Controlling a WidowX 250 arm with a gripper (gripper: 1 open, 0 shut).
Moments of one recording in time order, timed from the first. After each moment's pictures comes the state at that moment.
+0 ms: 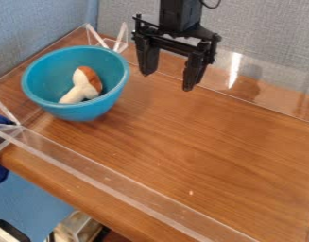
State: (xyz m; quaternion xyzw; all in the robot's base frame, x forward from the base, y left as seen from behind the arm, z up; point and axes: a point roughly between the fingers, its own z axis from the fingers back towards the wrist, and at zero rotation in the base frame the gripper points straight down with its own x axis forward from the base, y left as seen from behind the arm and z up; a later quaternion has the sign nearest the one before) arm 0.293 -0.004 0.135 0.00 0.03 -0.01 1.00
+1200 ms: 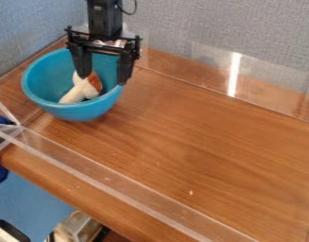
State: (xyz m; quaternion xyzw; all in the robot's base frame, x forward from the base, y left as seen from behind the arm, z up) arm 0.295 0.107 0.096 0.00 0.06 0.15 0.99
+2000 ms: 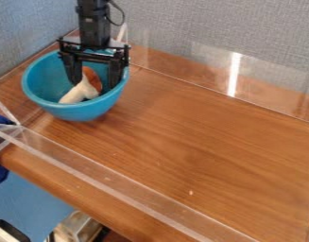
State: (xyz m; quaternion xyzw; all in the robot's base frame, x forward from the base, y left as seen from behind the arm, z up) arm 0.302 0.125 0.073 0.01 0.06 0.18 0.98
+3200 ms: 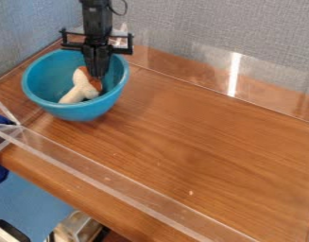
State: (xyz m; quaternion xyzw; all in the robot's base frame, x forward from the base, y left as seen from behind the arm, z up) arm 0.314 0.126 0.087 -0.01 0.06 0.21 0.98
